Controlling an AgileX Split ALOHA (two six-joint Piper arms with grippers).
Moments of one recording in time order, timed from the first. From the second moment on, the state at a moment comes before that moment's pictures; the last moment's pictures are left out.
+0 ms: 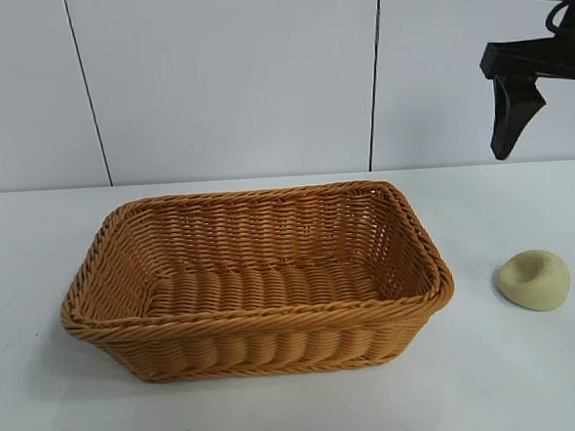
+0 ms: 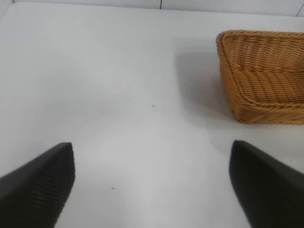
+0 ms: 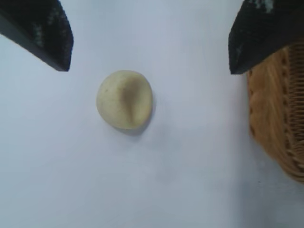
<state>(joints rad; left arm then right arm) -0.03 0.00 -0.50 0.00 1.08 -0.06 0.06 1.73 -1.22 0.07 0.86 0.16</state>
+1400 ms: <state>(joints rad) -0.03 0.00 -0.50 0.00 1.08 -0.06 0.05 2.05 -1.31 0.06 0.85 0.13</state>
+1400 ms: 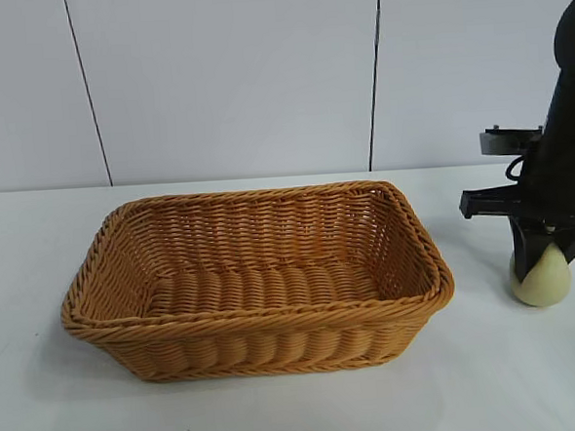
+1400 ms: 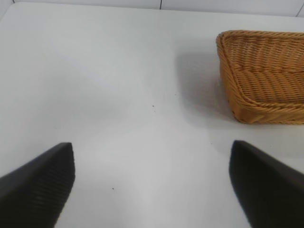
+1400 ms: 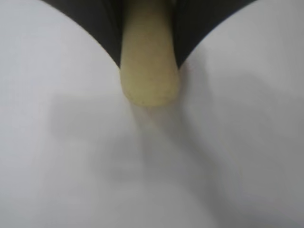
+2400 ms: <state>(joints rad) -0.03 0.00 -0.50 0.00 1.07 -0.06 0.41 1.91 -1.56 0.08 1.03 0.16</state>
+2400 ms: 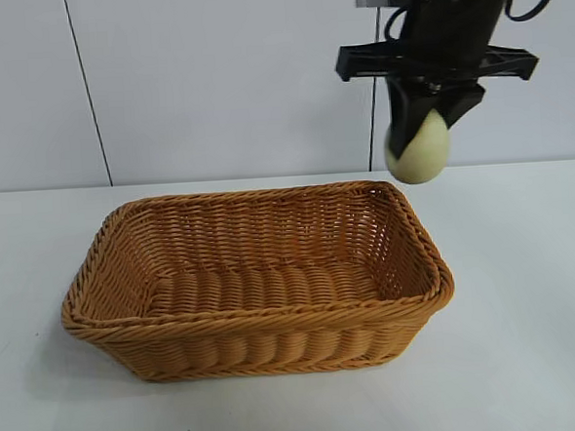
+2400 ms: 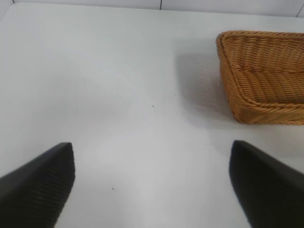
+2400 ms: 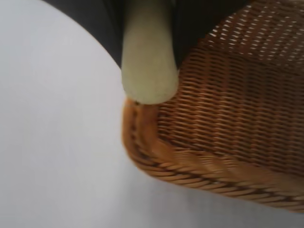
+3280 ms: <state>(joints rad) -0.03 0.00 -0.50 0.00 1.07 -0.06 0.65 2.18 -1.56 0.09 0.70 0.25</state>
